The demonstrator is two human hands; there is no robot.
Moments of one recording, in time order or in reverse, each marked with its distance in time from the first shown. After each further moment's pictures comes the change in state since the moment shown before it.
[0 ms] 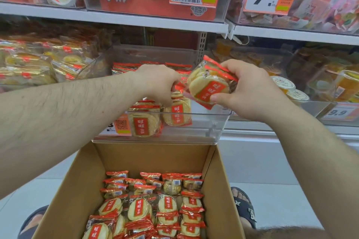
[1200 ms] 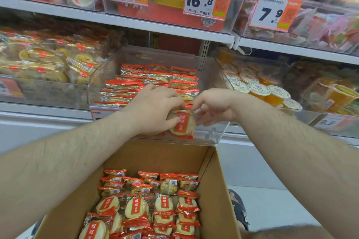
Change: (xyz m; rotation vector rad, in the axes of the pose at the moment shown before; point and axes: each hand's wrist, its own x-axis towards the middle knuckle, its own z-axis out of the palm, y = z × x) left_hand -0.071 0.002 0.043 -0.083 0.363 0.174; right_hand 0.047 -0.021 0.052 0.463 -0.666 0.571
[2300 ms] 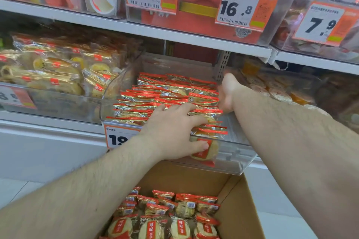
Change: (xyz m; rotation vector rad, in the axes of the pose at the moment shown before) left_hand 0.006 -0.013 0.004 -0.147 -0.200 -0.210; right_hand 0.081 -0.056 -0.017 0.521 0.324 0.027
